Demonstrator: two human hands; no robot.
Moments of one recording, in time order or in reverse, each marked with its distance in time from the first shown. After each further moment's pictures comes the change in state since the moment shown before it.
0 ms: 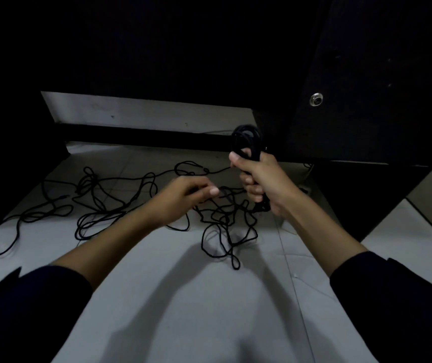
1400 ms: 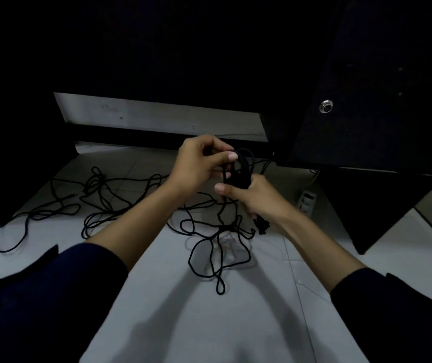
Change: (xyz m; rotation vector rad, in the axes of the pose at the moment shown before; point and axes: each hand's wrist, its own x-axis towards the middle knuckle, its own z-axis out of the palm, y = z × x) left_hand 0.032 0.045 -0.011 -0.467 0.385 -0.054; right_hand -0.001 0.019 0.019 -0.185 -0.094 -0.084
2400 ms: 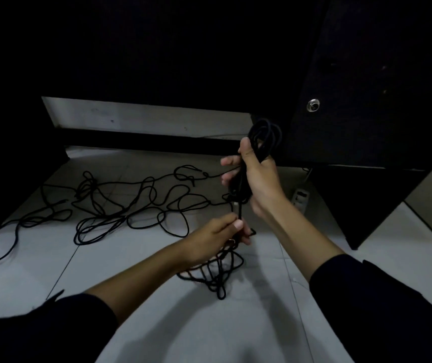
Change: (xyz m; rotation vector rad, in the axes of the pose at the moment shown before) left_hand -0.068 -0.062 0.033 0.115 -0.541 -0.214; right_hand 0.015 -0.009 0.000 0.538 0.295 -0.127
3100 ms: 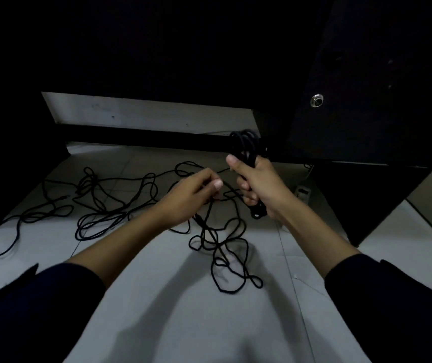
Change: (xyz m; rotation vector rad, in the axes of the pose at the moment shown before) left_hand 0.011 0.016 -0.059 0.282 0.287 0.101; right_hand -0.004 -0.002 -0.018 -0.364 -0.156 0.182
